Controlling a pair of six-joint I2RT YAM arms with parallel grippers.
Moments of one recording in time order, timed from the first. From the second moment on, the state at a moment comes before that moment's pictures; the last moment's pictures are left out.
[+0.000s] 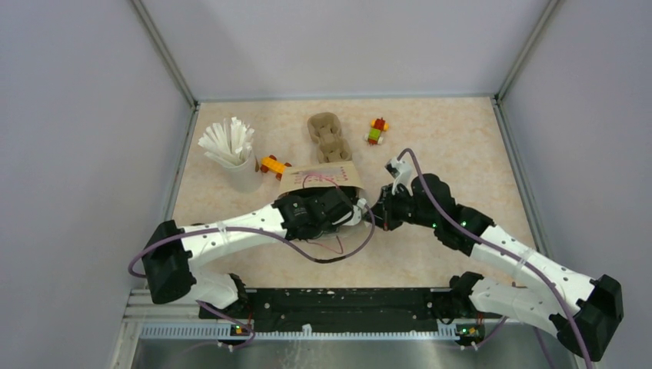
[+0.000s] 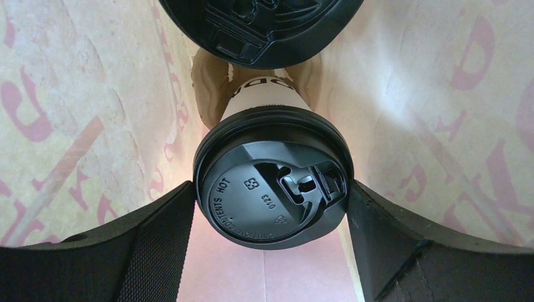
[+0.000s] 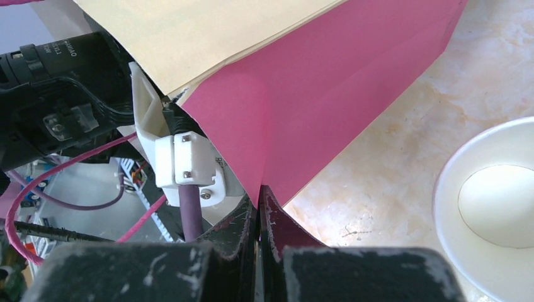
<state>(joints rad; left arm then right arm) -1.07 1.39 1.06 -0.74 -0.63 0.59 0.79 0.91 0.73 -0.28 -0.22 0.52</state>
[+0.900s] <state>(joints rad) -1.06 1.40 0.94 -0.53 -0.72 0.63 0.79 0.94 0.73 -0.28 -0.21 0.53</state>
